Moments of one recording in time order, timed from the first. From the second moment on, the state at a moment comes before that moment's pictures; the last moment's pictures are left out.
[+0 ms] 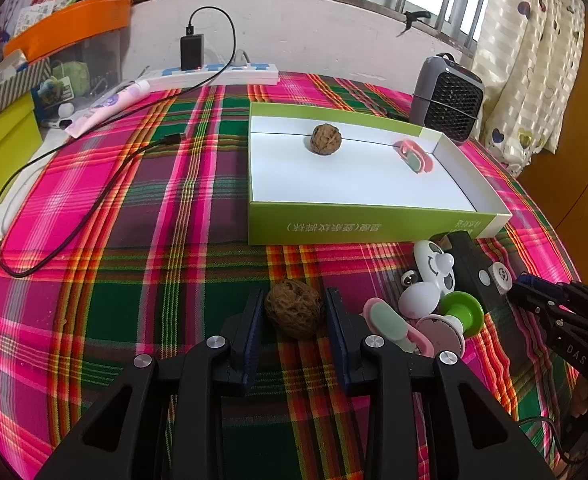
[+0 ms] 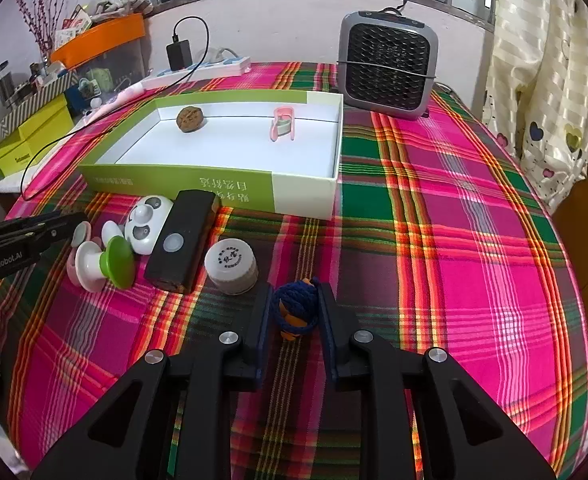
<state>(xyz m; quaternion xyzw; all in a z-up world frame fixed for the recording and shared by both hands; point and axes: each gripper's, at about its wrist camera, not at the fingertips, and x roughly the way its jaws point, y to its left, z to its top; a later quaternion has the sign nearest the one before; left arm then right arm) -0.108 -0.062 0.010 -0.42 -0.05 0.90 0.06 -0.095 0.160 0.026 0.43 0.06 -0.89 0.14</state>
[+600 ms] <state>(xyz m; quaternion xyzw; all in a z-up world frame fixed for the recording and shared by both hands) -0.104 -0.061 0.016 -0.41 -0.05 0.91 0.06 -0.093 0.159 0.029 0.42 0.06 -0.89 0.14</state>
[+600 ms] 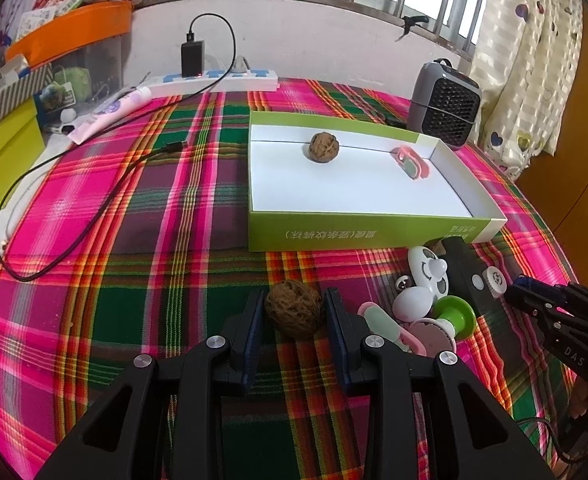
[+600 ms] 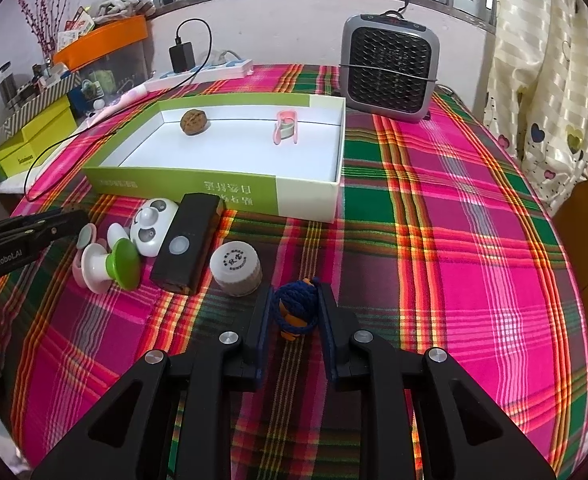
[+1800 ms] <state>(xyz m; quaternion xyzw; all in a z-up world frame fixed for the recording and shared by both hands) -0.104 -0.053 0.042 -0.39 -0.05 0.92 0.06 -0.097 0.155 0.055 0.40 0.06 -0.90 0.16</state>
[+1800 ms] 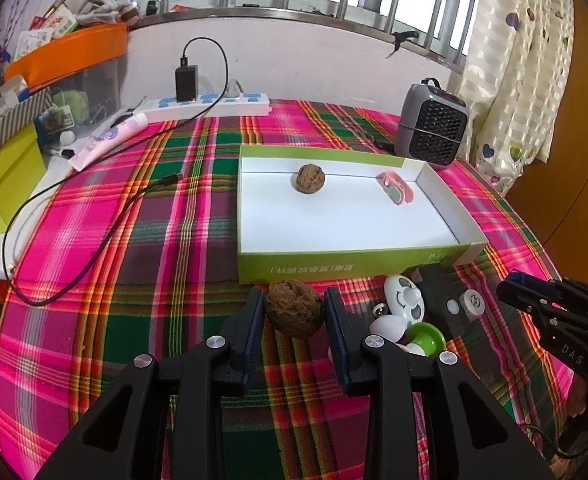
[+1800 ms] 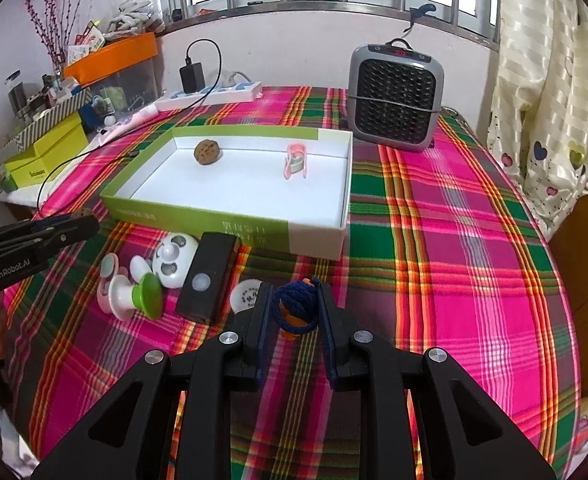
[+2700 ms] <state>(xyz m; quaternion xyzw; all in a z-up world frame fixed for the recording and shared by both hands) -0.157 -0.050 0.052 -0.39 -0.04 0.92 0.07 -0.158 0.113 0.075 0.39 0.08 -0.89 0.21</state>
